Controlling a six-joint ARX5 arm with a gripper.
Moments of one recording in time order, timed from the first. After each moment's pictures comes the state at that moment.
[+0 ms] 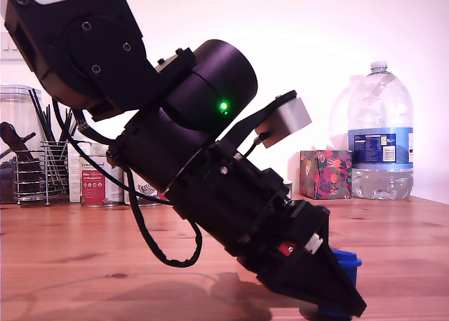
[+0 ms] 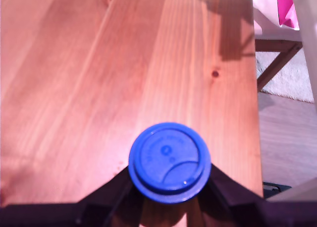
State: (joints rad) arm -0.95 1.90 0.85 0.27 0.44 0.18
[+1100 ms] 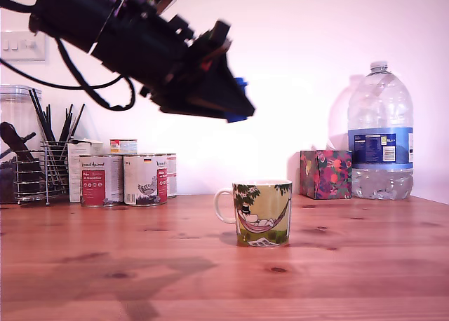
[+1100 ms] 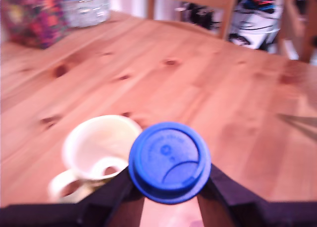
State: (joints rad) arm -0.71 1.48 0.81 0.25 0.26 0.06
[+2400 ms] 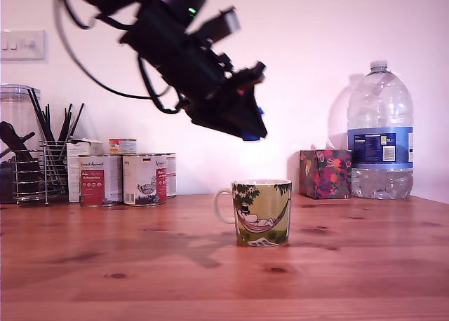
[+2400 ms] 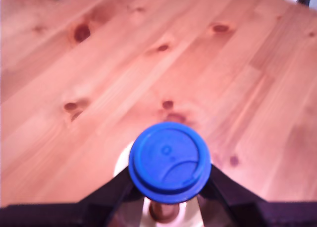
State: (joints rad) arm -0.66 1.93 1.47 -0.29 0.26 0.11
